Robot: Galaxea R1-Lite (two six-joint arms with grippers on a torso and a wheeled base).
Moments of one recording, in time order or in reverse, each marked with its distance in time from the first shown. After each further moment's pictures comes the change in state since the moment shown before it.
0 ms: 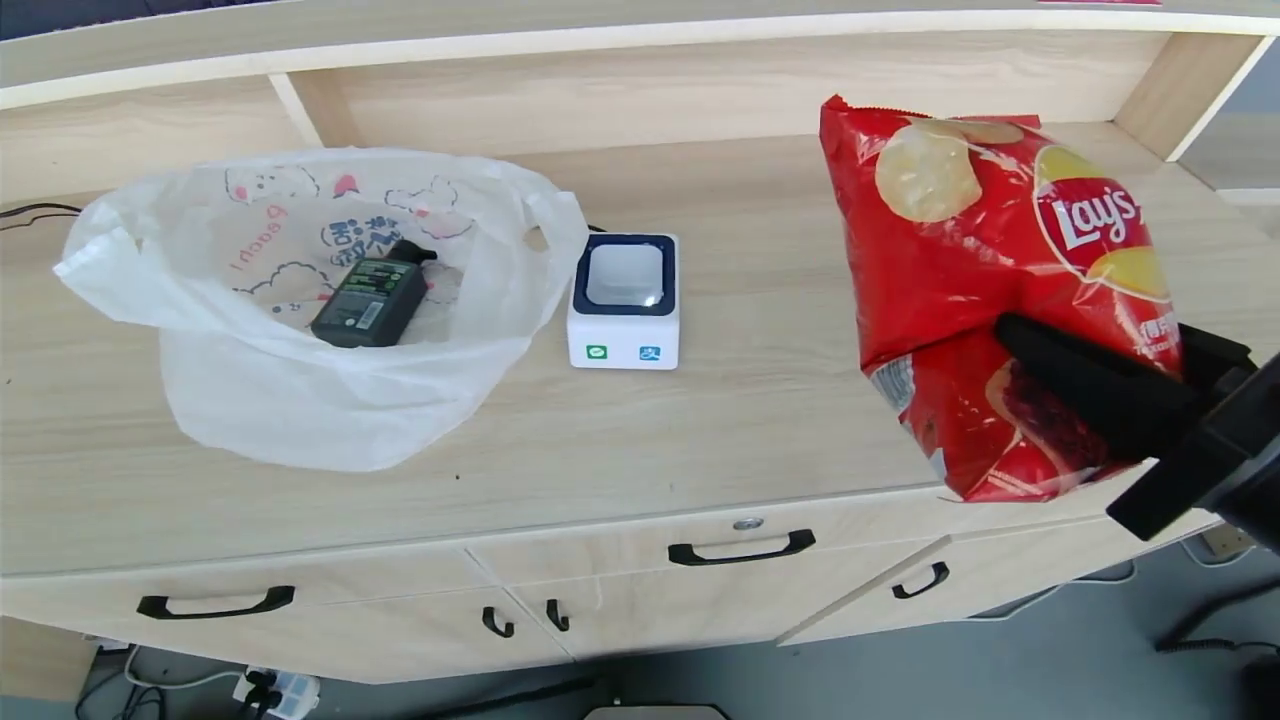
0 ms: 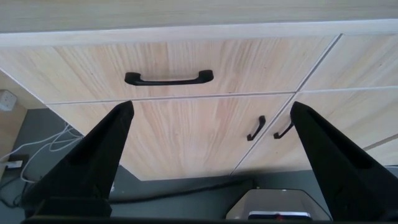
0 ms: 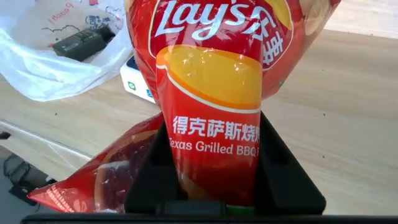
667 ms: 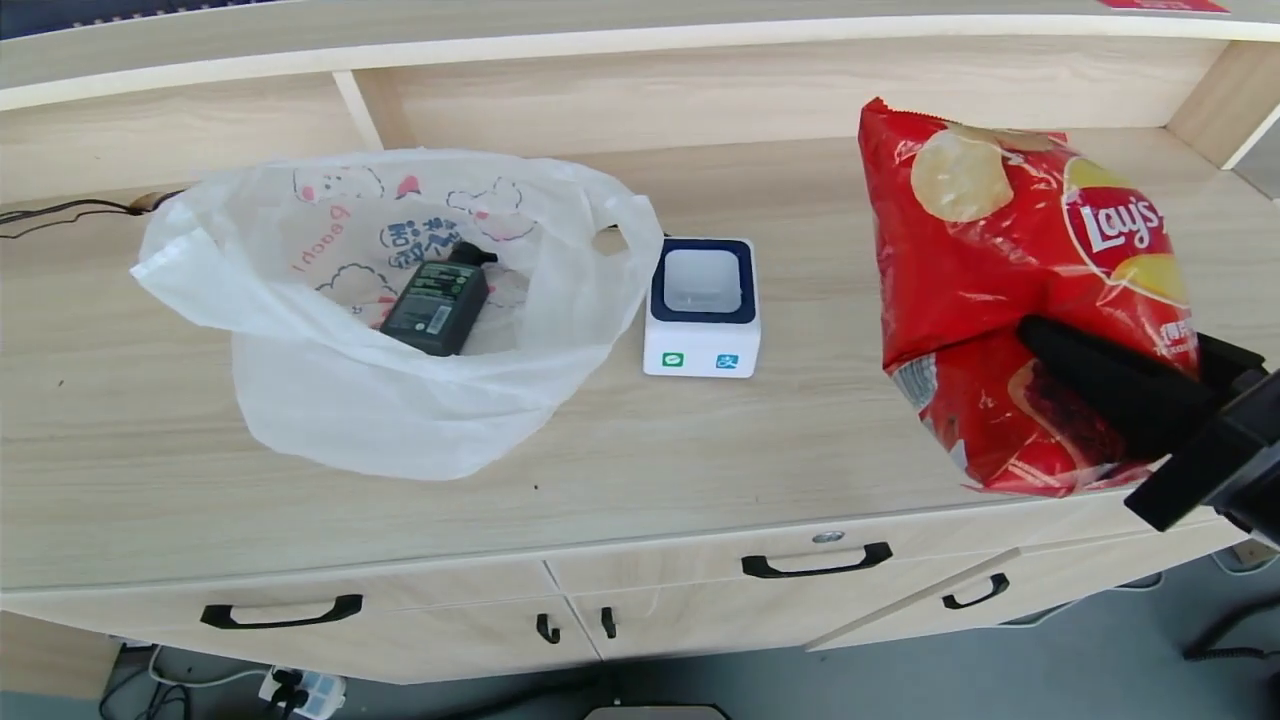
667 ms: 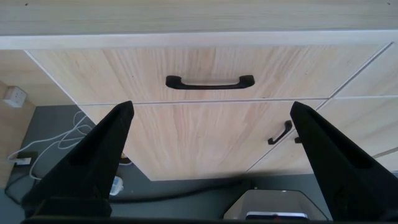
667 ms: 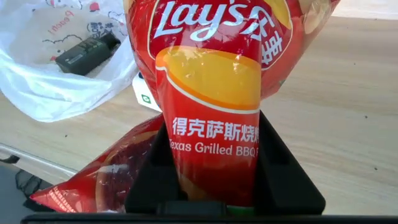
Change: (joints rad) left arm 0.000 0.000 0.000 -0.001 0.000 -0.016; right arm -0.061 -0.014 0.024 0.000 0.012 0.078
